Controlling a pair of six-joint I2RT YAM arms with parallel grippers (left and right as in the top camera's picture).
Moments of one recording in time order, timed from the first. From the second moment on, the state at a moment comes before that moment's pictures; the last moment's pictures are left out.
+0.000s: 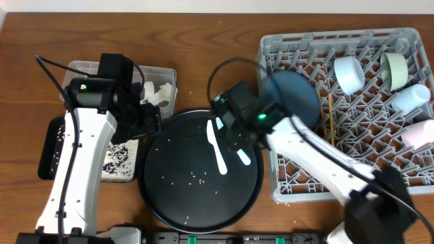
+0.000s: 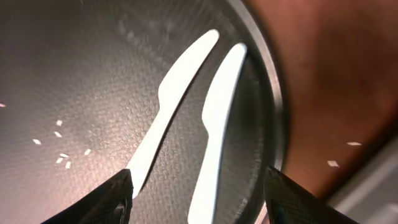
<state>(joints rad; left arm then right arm) -0.06 1.45 1.40 -1.40 0.12 -0.26 0.73 1.73 1.25 -0.73 -0.07 -0.02</state>
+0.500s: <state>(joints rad) -0.06 1.45 1.40 -1.40 0.12 -0.26 0.76 1.92 1.25 -0.81 0.01 0.15</state>
